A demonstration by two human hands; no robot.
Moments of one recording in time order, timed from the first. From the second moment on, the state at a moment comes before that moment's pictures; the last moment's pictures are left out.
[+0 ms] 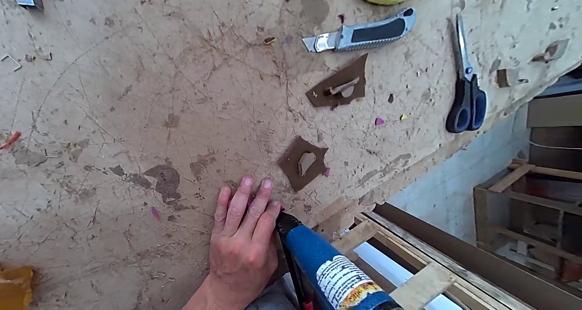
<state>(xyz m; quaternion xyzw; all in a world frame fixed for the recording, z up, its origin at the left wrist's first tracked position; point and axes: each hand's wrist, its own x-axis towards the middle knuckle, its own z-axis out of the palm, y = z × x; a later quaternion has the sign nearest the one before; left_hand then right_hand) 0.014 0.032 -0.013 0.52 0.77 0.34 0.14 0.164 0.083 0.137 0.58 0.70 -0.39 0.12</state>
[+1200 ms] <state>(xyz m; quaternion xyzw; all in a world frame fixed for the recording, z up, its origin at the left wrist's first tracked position) 0.057 0.047 0.143 0.37 0.67 0.62 0.18 0.170 0.182 0.153 0.23 0.81 -0.48 -0.25</state>
